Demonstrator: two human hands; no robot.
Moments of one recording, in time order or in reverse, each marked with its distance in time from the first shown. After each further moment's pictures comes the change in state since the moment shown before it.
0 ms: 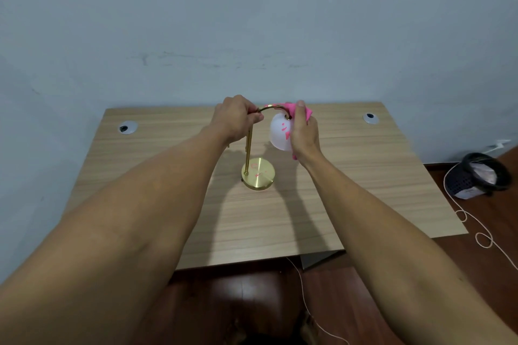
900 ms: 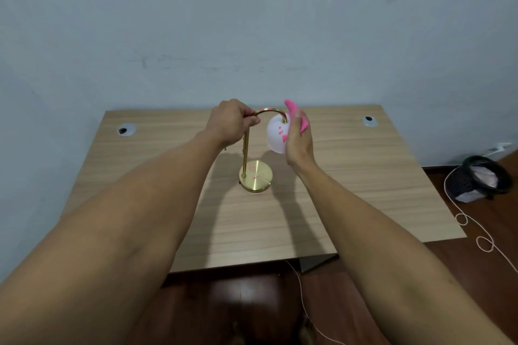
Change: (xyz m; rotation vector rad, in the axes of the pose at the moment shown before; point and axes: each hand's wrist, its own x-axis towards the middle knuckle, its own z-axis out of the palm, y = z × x) left_hand -0.002 -0.004 -0.001 -0.027 -0.001 0.018; right_hand 0.000 0.018 0.001 0.000 0.003 -0.138
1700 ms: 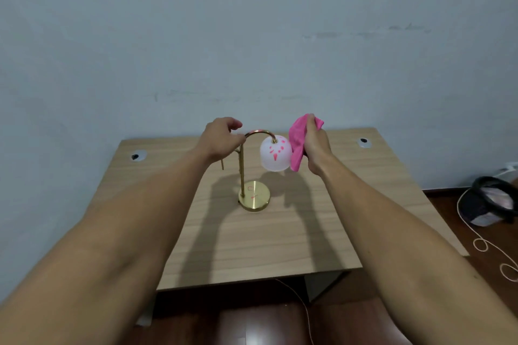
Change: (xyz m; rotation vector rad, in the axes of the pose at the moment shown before) left_hand -0.035 0.040 -0.026 -0.095 0.072 -0.139; right_hand 0.019 -0.061 -0.070 0.228 -0.084 0.312
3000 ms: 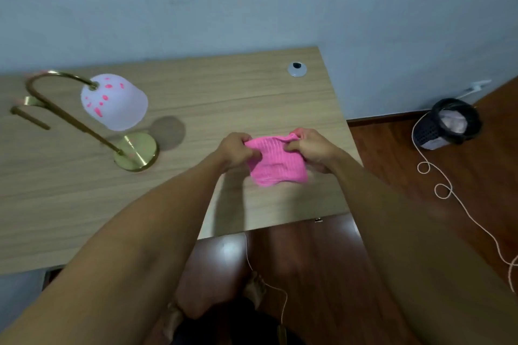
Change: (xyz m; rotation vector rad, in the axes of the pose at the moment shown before) left_hand 0.019 0.094 0.389 -0.069 -0.473 -0.313; right_hand 0.114 0.124 -0.324 -0.397 -0.350 0.363
